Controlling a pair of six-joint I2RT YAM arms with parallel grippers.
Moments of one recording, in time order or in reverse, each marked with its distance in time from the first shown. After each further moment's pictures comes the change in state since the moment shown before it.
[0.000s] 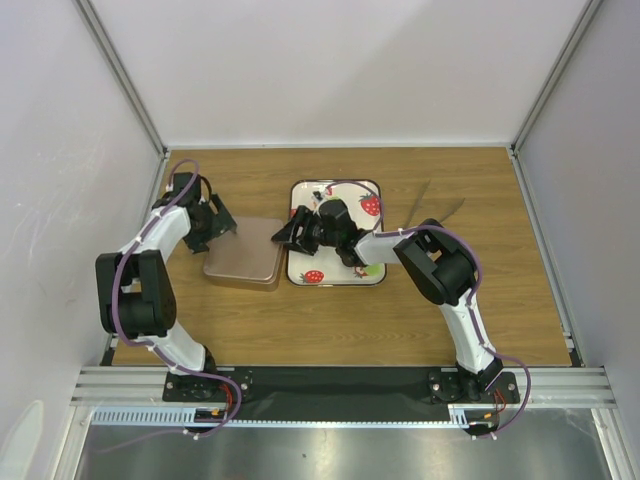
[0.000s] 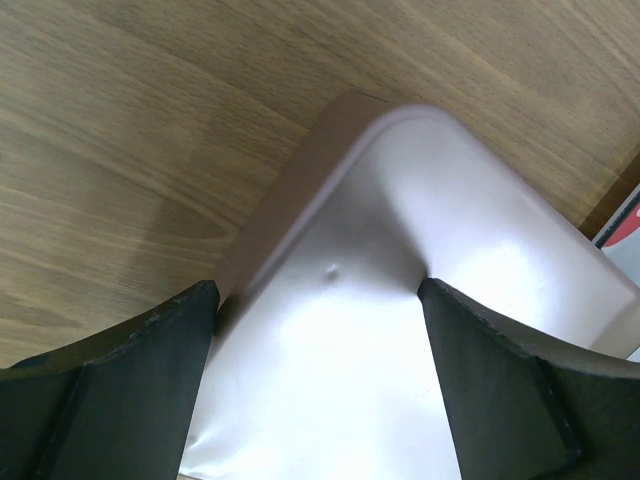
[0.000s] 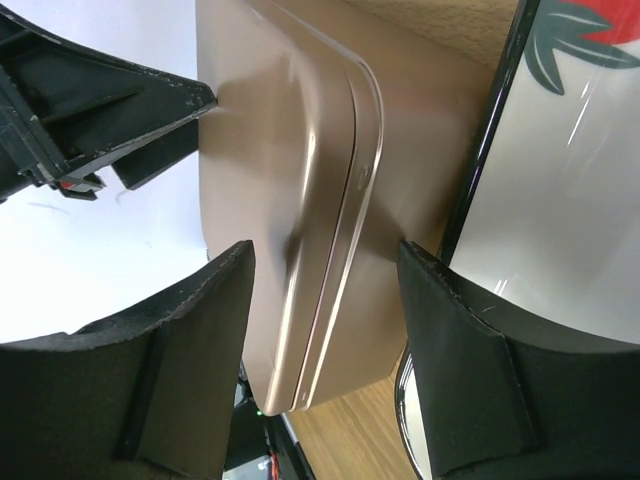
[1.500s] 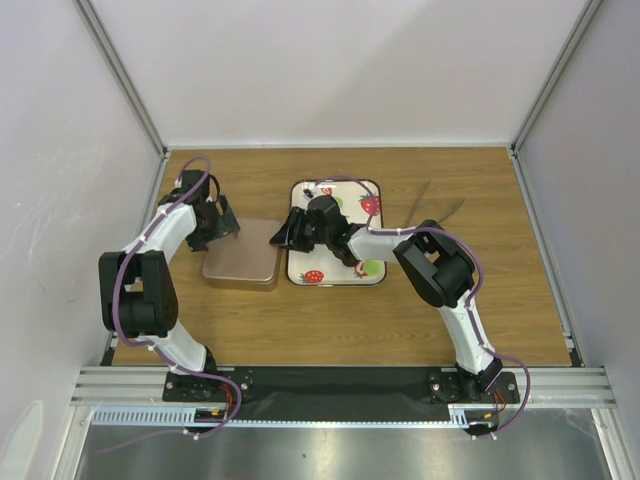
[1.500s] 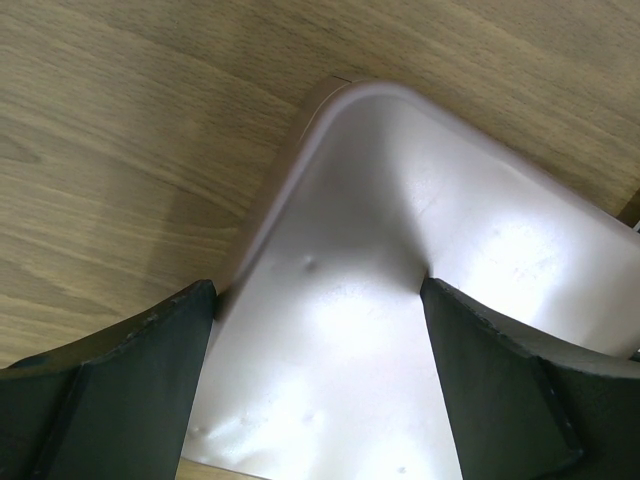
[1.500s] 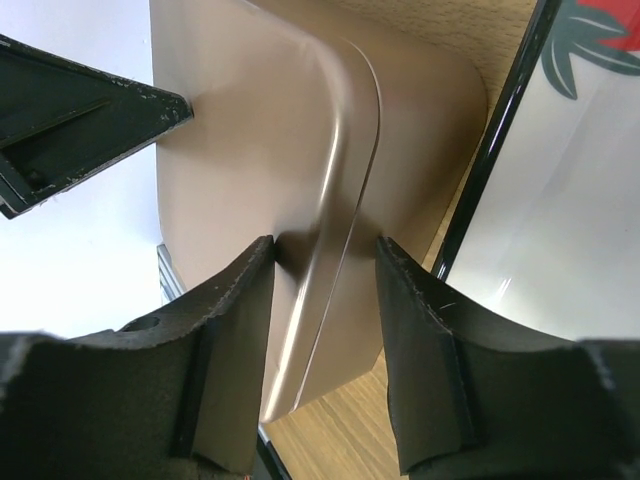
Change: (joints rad) left arm -0.059 0.005 0.034 -0.060 -0.078 0.084; right arm 0.034 0.000 0.113 -0.217 0.064 -0.122
